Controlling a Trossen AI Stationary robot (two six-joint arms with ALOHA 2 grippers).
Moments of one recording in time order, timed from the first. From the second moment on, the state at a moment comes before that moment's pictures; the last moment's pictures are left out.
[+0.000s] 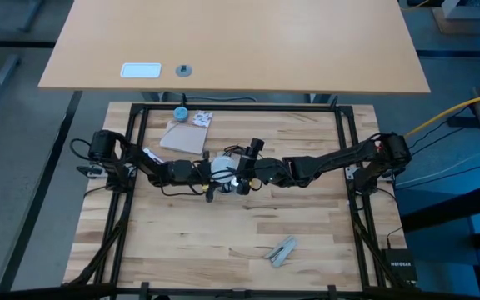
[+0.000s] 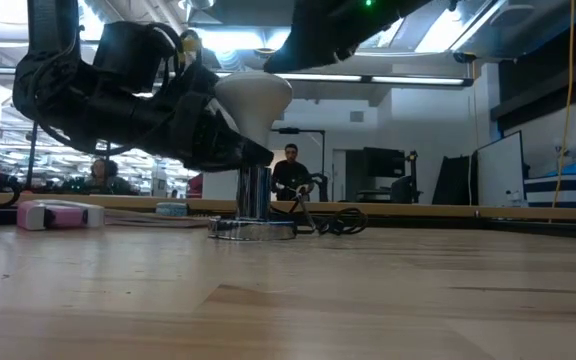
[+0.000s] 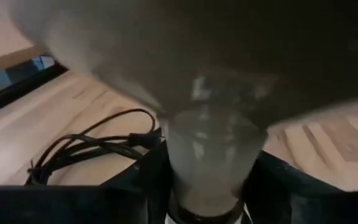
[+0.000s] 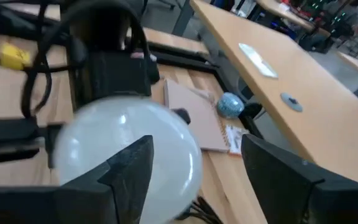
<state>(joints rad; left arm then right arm) 0.00 1.79 0.39 1.22 -0.17 -0.02 0.14 1.66 1.13 0.15 0.55 -0.19</state>
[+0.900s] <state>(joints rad) 0.01 1.79 0.39 1.22 -0.17 -0.02 0.17 1.59 1.13 -0.09 0.51 -0.03</state>
